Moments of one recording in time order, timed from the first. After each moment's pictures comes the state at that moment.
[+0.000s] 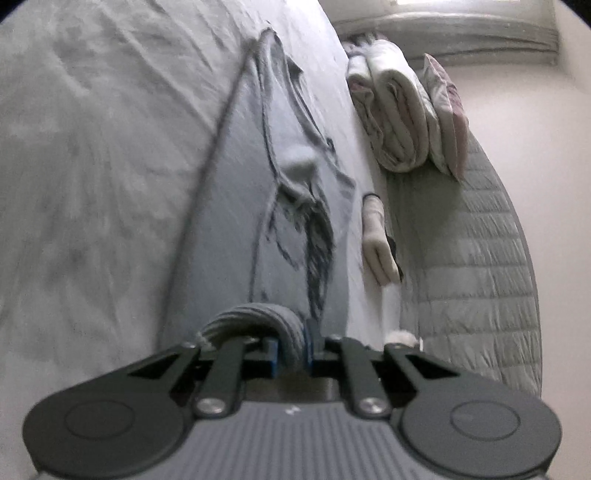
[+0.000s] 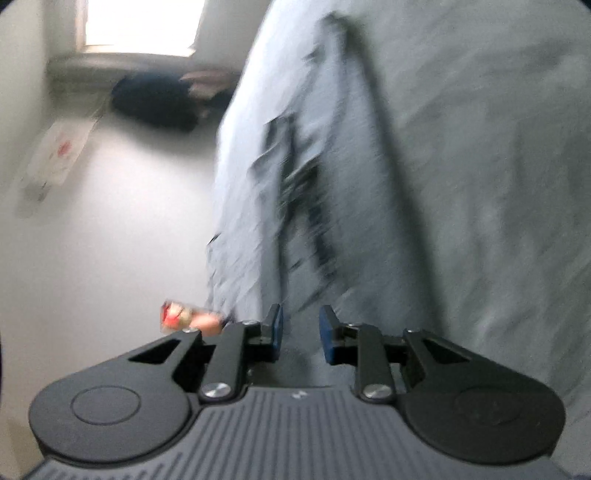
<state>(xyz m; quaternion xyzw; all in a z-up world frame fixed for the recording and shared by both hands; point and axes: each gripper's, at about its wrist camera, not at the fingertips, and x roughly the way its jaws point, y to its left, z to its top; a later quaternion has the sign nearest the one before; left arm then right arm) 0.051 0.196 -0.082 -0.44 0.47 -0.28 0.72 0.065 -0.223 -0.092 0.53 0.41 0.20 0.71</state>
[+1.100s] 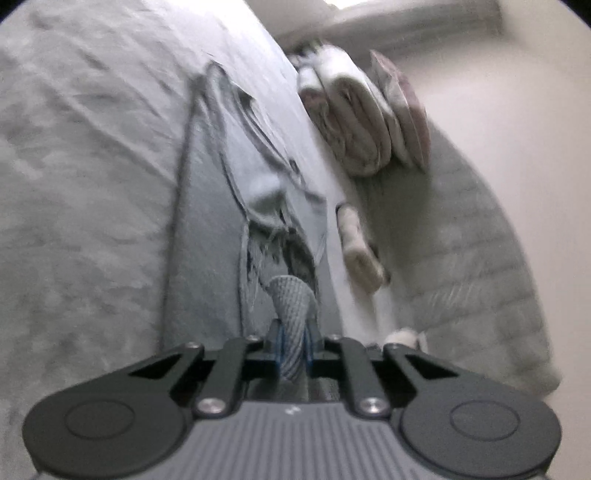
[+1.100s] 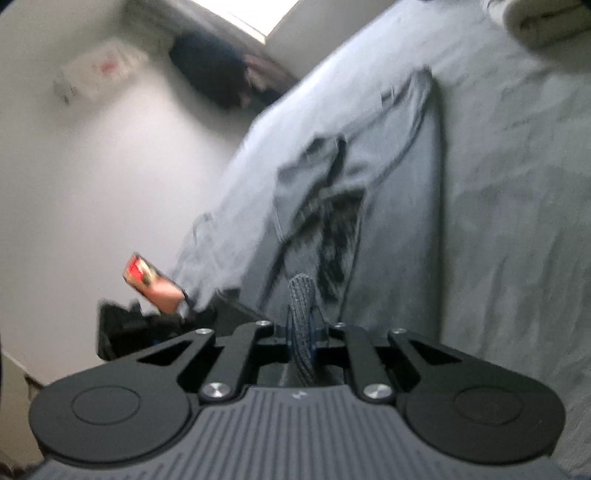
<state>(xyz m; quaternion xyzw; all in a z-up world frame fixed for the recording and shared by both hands) 0.061 0.204 -0.076 -0.42 0.42 -0.30 0.75 0.062 -0.189 -0.056 0.37 0.33 0.24 0.83</state>
